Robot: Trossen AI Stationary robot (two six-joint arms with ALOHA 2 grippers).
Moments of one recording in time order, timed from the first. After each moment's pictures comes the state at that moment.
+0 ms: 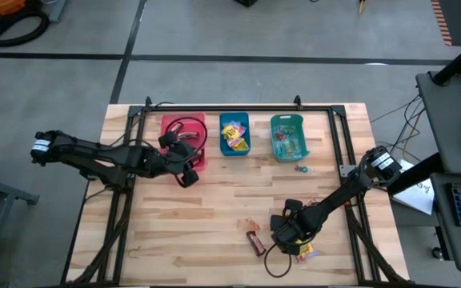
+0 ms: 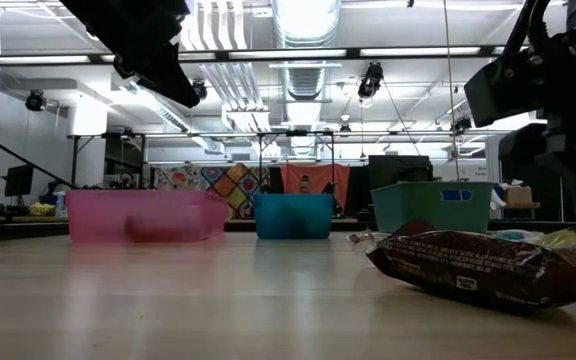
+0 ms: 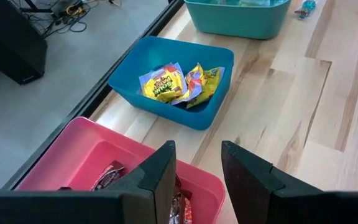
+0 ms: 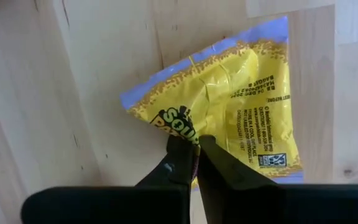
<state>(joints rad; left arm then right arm) -0.12 1.13 0.85 -0.51 -0.65 -0.30 0.58 1.81 1.08 -0.71 0.05 0.74</state>
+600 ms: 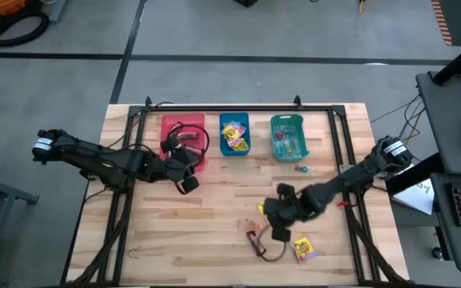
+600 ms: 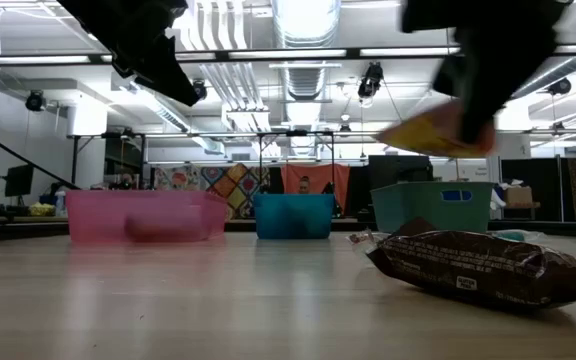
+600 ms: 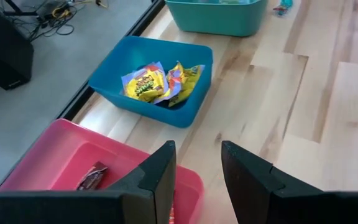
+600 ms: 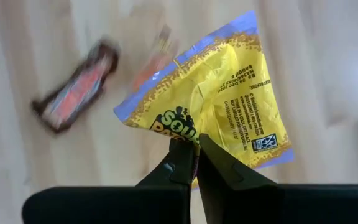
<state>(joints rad) -0.18 1.15 0.85 -0.50 -0.65 -0.32 0.46 1.64 1.15 -0.73 0.16 0.62</state>
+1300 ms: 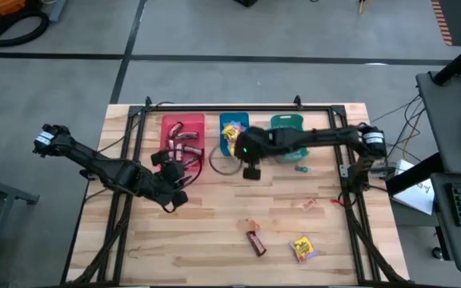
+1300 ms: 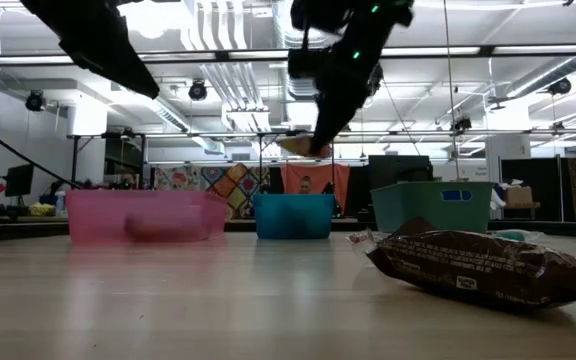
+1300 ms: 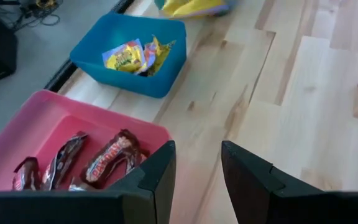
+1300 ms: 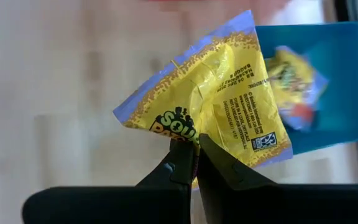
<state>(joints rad) -0.42 1.12 0.85 -0.70 -0.73 -0.58 -0.11 1.80 1.45 -0.72 0.16 -0.09</state>
